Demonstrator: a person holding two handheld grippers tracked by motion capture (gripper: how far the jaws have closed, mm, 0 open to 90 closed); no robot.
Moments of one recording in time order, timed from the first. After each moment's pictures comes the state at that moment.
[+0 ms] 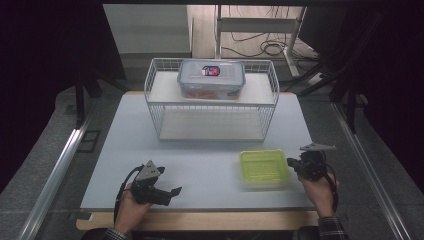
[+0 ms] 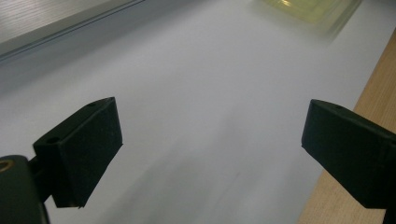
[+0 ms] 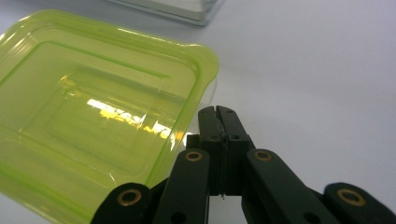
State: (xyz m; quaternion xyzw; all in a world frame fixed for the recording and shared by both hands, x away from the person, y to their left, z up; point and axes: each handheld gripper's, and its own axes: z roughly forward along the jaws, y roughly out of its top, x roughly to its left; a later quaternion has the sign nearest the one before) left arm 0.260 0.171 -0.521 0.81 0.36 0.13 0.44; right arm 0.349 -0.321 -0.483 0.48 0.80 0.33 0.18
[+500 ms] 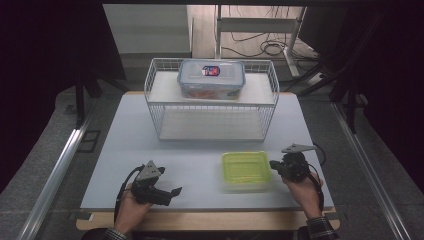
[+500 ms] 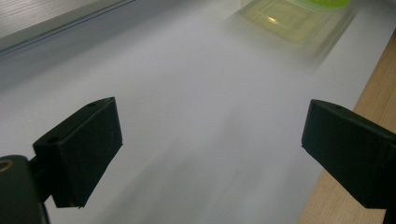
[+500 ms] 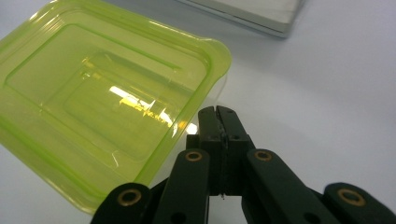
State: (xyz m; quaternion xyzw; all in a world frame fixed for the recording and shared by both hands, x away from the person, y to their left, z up) left arm 0.260 0.170 -0.522 0.81 0.36 0.13 0.43; right arm 0.344 -0.275 -0.485 0.43 0.82 0.34 0.15
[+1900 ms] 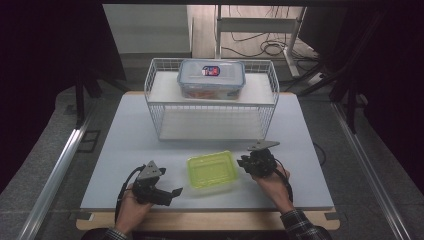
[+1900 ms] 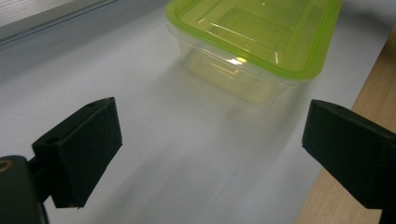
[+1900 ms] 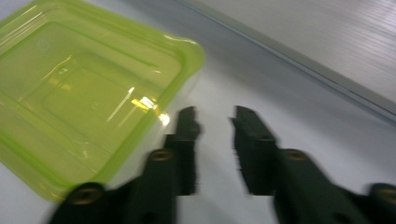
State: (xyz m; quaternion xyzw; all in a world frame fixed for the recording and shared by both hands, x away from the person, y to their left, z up) left arm 0.262 0.169 -0.524 0.81 0.37 0.12 0.43; right arm 0.357 -0.195 -0.493 0.35 0.85 0.37 0.14
